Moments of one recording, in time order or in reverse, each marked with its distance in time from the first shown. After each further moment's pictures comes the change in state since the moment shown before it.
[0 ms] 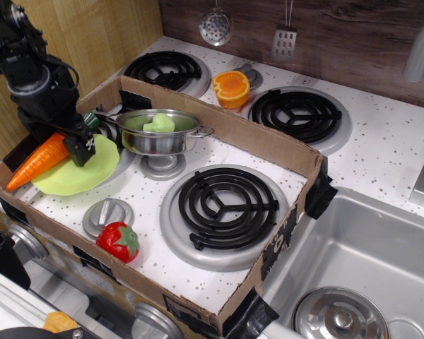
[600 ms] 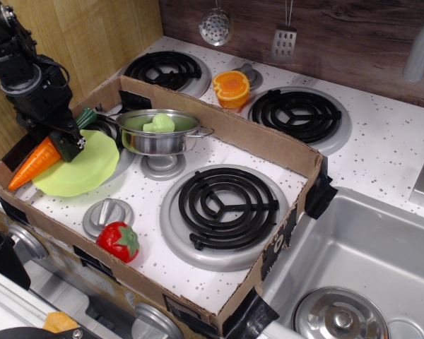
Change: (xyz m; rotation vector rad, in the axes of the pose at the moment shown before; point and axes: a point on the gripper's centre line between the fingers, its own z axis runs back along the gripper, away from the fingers) arm 0.000 0.012 -0.003 -0.013 0.011 -0.038
